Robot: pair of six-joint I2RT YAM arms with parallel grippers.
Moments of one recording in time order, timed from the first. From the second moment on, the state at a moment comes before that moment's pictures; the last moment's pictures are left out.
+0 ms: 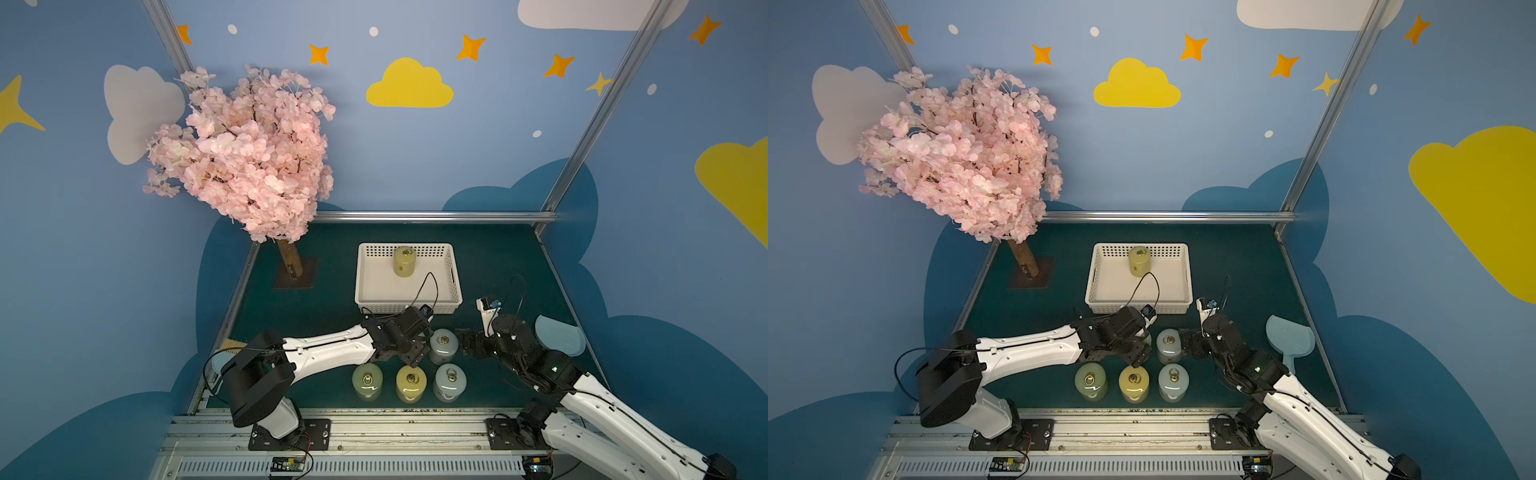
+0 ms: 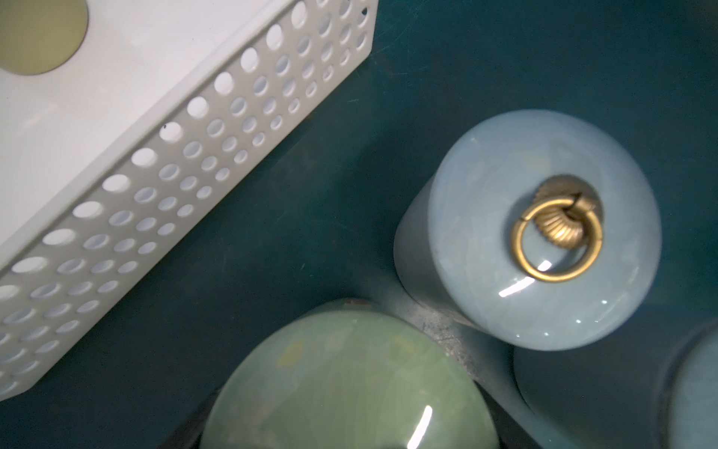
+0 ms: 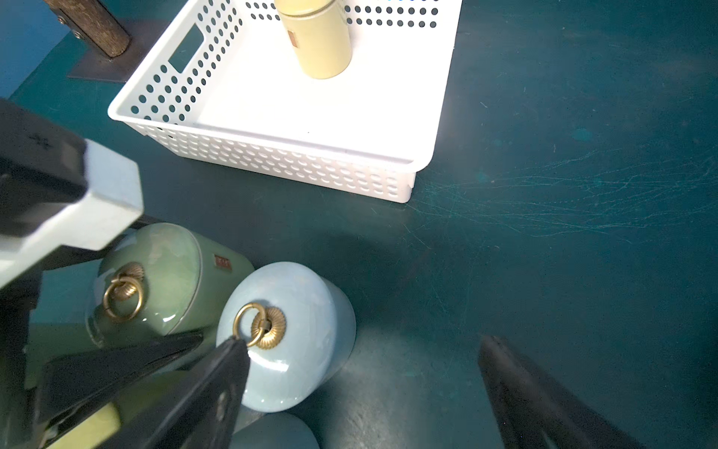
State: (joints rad) left arm -1.02 1.58 0.98 -0.40 -0.12 -0.21; right arm 0.74 0.72 0.58 -0.56 0.23 0.36
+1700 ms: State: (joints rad) left arm -1.04 1.60 1.02 -0.41 -0.14 -0.27; right arm 0.74 0.73 0.61 -0.58 0.22 0.34
